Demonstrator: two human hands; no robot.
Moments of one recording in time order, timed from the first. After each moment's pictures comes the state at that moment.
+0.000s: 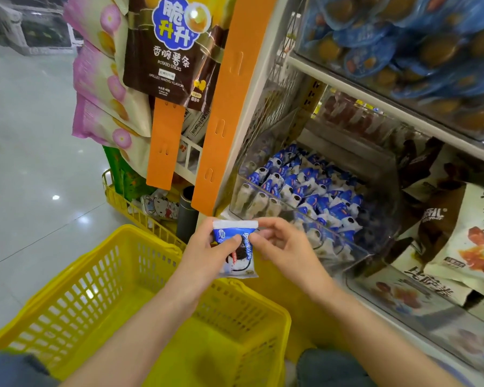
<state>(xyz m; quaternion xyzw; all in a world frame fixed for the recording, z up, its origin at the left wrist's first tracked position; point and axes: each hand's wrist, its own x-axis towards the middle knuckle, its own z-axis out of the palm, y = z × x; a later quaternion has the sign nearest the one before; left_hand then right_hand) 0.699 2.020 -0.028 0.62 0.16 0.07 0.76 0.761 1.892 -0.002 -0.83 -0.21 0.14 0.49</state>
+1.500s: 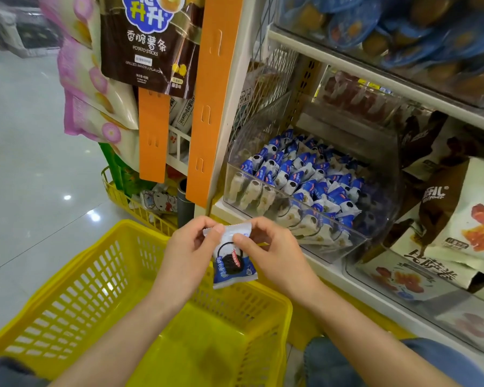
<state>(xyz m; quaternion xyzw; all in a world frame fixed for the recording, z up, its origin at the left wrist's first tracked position) 0.695 2.022 -0.048 0.74 0.12 0.17 0.64 0.751 1.890 -0.015 -0.83 -0.25 0.13 0.49</state>
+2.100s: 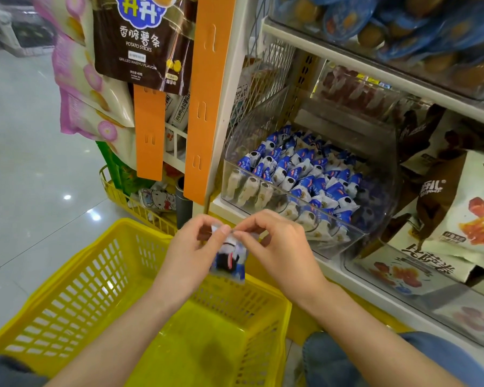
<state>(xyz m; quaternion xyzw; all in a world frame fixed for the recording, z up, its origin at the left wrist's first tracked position) 0.696 2.020 -0.051 0.75 0.12 0.15 0.63 0.751 1.881 -0.012 -0.85 -0.35 -0.04 0.38</state>
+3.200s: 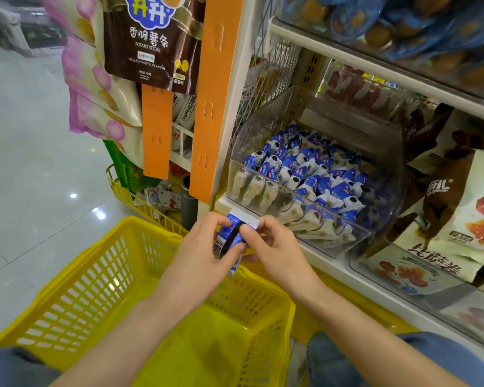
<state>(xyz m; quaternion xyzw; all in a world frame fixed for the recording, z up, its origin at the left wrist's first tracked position) 0.687 2.017 -0.057 0.85 0.07 0.19 0.48 0.743 1.893 -0.022 -0.77 -0.15 0.19 0.60</state>
